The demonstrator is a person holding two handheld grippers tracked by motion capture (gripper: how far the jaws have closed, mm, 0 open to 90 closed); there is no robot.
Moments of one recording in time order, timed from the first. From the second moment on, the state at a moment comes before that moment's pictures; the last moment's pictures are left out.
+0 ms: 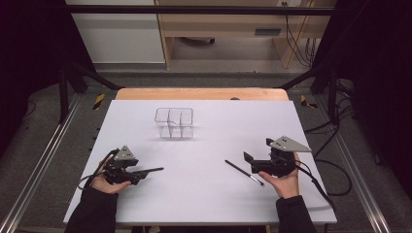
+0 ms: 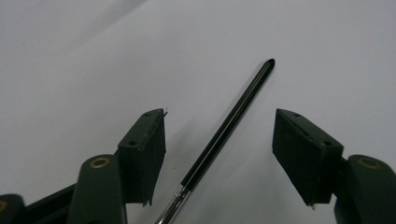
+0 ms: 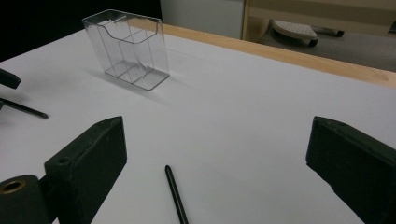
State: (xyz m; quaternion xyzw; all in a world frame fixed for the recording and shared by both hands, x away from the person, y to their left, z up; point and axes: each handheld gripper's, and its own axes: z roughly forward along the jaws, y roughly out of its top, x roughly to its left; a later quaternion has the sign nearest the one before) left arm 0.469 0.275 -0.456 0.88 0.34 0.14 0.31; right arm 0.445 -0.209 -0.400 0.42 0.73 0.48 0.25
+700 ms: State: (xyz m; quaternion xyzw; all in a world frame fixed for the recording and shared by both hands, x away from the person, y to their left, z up) left arm 0.473 0.280 -0.463 0.88 0.35 0.11 0.29; right arm 0.446 -0.207 -0.401 0.42 0.73 0.48 0.24
